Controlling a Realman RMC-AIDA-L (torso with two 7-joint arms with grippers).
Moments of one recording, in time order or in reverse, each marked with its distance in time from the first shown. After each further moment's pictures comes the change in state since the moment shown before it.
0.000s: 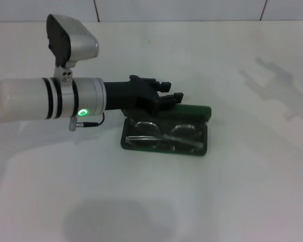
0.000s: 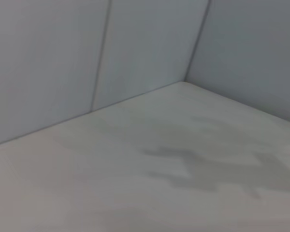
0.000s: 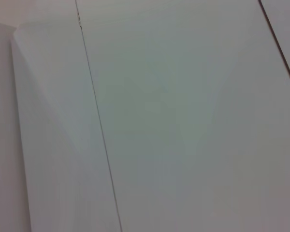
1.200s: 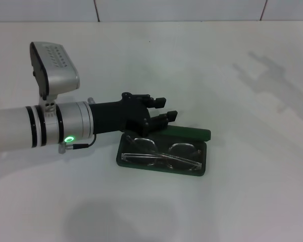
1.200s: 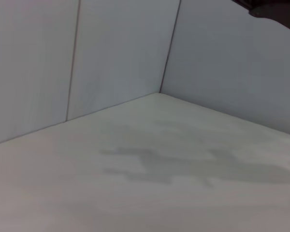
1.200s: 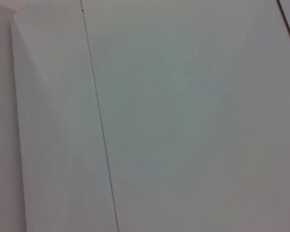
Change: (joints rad) left arm 0.130 -0.008 0.002 0.022 -0.061 0.096 0.182; right arm 0.043 0.004 -0.013 -0.009 -0.010 0.064 -0.024
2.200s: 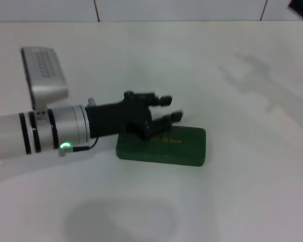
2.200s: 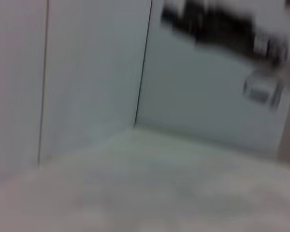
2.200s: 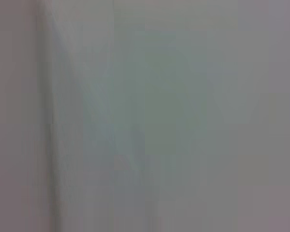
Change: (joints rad) left arm 0.040 0.003 0.029 0.005 -0.105 0.104 0.130; right arm 0.027 -0.002 -0.085 -0.018 -0.003 0.026 -0.039
